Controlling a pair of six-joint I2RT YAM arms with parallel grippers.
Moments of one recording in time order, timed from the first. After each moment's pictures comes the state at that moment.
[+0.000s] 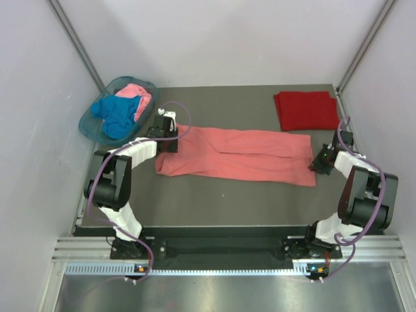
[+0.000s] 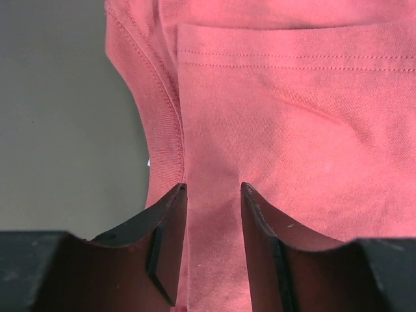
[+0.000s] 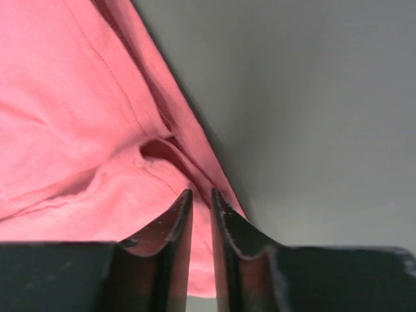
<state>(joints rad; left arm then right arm) -0.25 1.75 1.05 -0.15 -0.10 -0.14 -0.30 1.53 0.79 -0.30 -0.14 0.40</state>
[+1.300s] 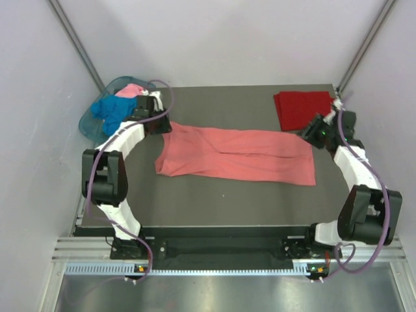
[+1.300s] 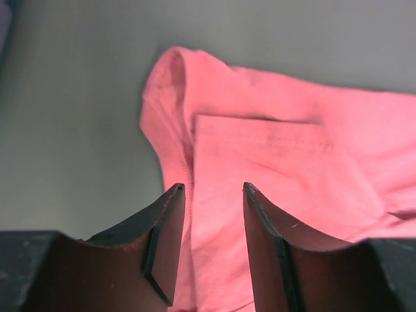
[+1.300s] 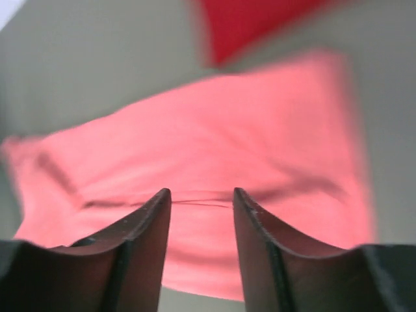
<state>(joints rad) -0.14 1.78 1.31 -0.32 0.07 -0.21 -0.21 1.36 0.91 -0.25 -0.31 0.46</state>
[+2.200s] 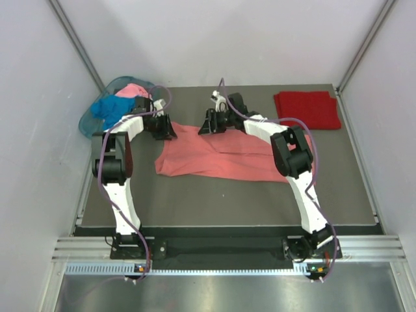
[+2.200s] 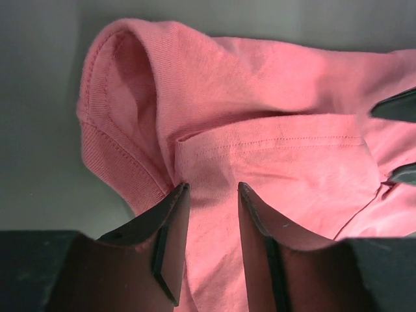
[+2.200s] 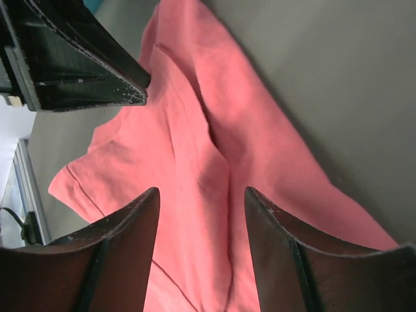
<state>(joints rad) -0.01 2.09 1.51 -0.43 0.49 -0.17 0.49 2.39 1.85 -0.09 -0.68 0.39</state>
